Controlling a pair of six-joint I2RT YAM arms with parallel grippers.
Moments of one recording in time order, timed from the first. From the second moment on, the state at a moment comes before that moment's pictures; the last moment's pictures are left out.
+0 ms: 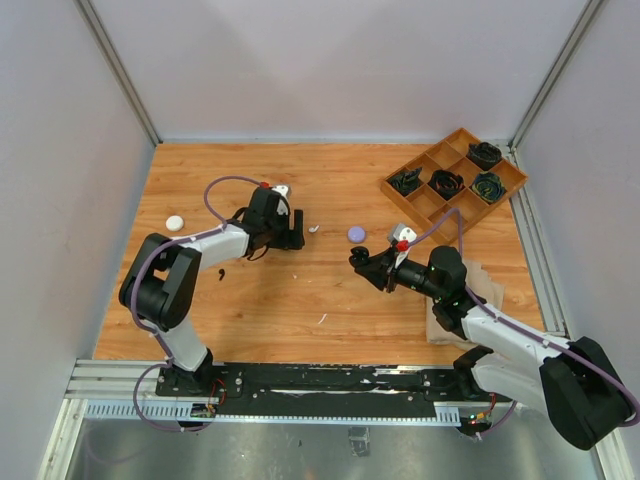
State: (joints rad) left arm -0.42 1.69 0.93 -0.04 0.03 -0.30; right arm 0.54 1.03 0.31 0.59 -0.54 0.02
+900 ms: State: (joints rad) left arm -0.42 1.70 0.92 -0.11 0.14 -0.36; right arm 0.54 1.03 0.31 0.59 -0.50 0.02
